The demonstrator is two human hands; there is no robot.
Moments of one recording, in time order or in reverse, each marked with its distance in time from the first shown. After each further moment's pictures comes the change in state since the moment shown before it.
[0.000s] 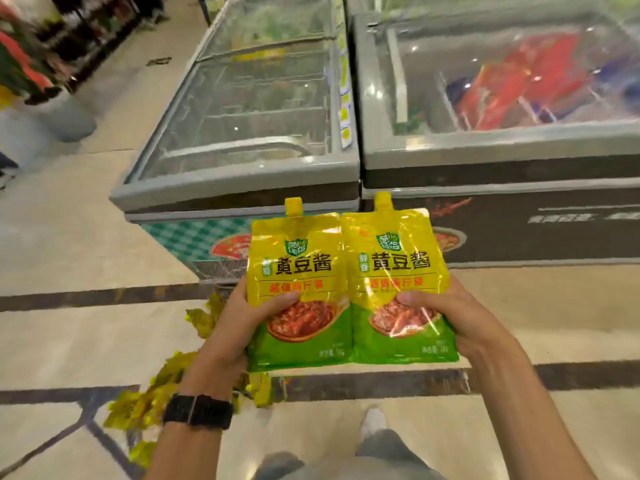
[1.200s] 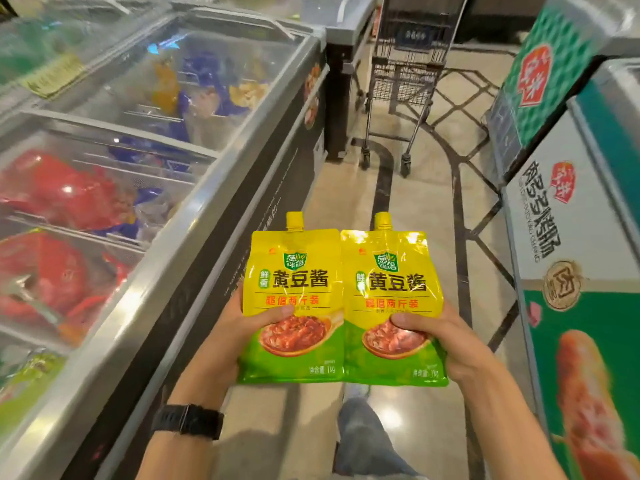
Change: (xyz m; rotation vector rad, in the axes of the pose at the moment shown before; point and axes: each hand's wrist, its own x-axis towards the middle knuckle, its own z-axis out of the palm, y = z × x) left_hand 0.296 0.013 0.639 0.567 -1.174 -0.265; right_hand -0.106 -0.113 -0.384 0.509 1.162 -0.496
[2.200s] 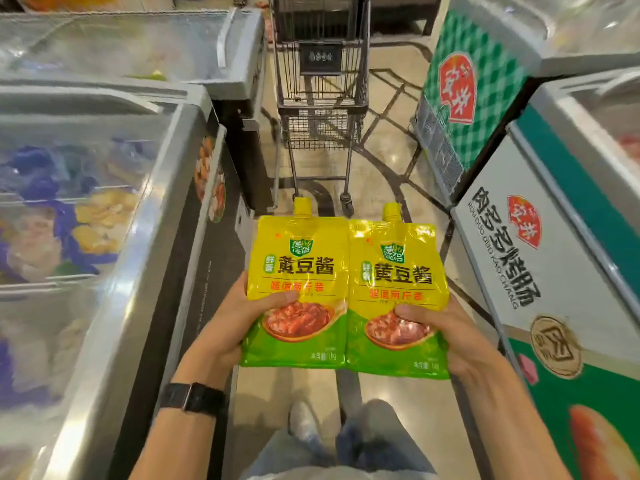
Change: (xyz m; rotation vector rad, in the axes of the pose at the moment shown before) left_hand 0.508 0.240 0.152 0.125 -0.378 -0.130; right_hand 0.380 -0.247 -0.139 0.145 0.308 -0.089
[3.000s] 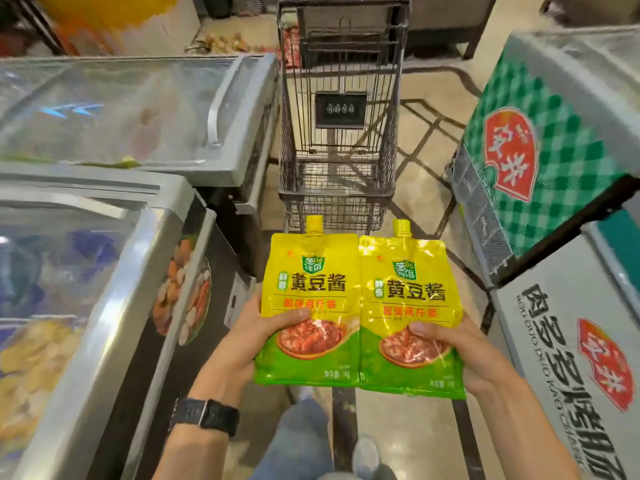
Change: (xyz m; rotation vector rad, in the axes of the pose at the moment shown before) left_hand 0.355 0.189 0.020 -0.077 0.102 -0.005; right_hand 0.370 -0.205 -0.050 -0.032 -0.003 0.078
